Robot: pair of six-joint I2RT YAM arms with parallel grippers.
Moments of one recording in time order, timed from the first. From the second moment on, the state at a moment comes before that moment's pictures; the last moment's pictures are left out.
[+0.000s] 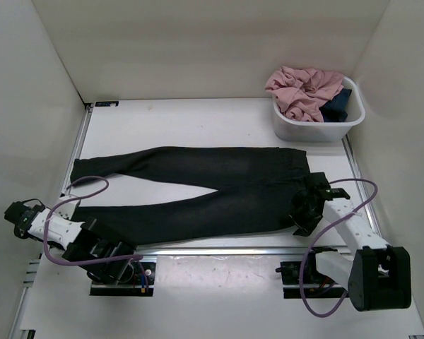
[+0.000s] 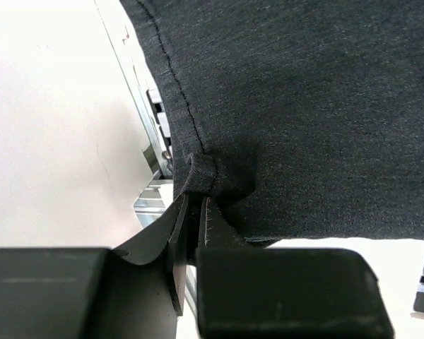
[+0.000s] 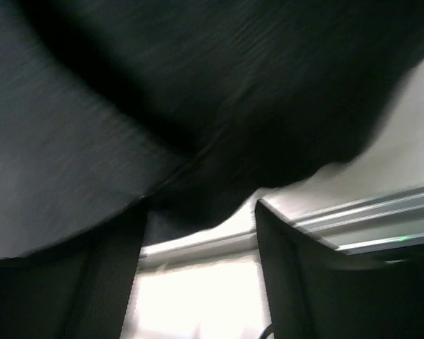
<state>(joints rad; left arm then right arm) 1.15 1.14 0.72 -0.76 0.18 1.43 0.12 1.05 0.56 -0.87 -0.14 0.81</state>
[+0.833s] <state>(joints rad) 1.29 1.20 0.88 -0.88 0.27 1.69 0.04 1.04 0.82 -1.02 0.03 0.79</state>
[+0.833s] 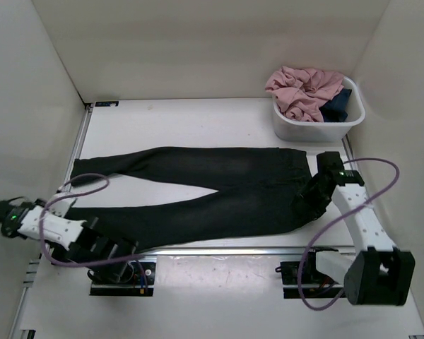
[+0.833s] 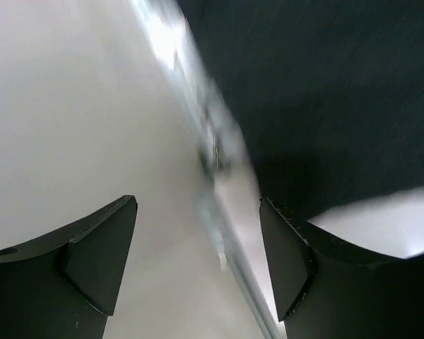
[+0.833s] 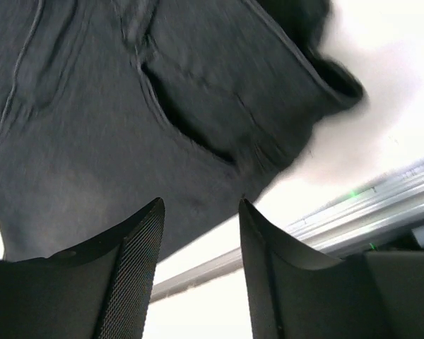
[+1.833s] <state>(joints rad) 0.66 1.57 0.95 -0.57 0.08 0.87 -0.27 1.46 0.78 -0.84 -0.06 0.77</state>
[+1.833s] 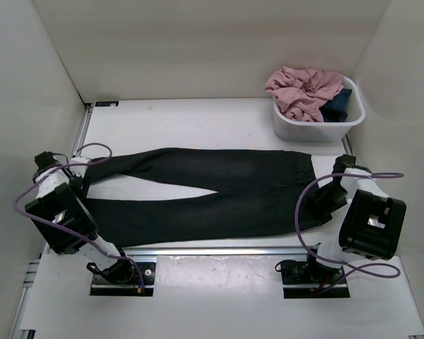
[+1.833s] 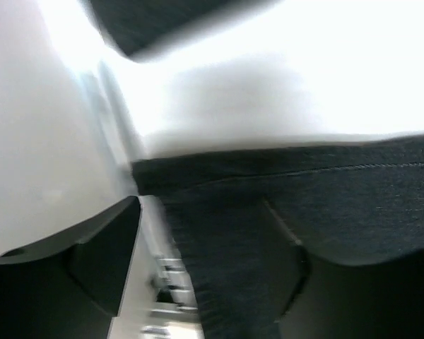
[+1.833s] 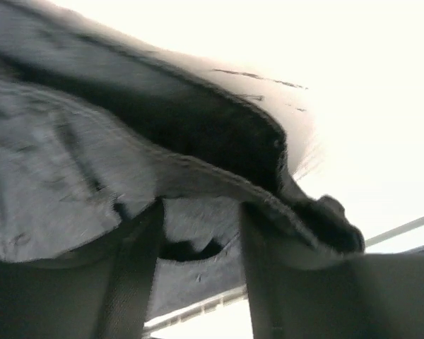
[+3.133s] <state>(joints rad) 0.41 1.89 1.21 -0.48 -0.20 0.85 -0.04 2.02 1.63 -0.91 0.17 0.74</state>
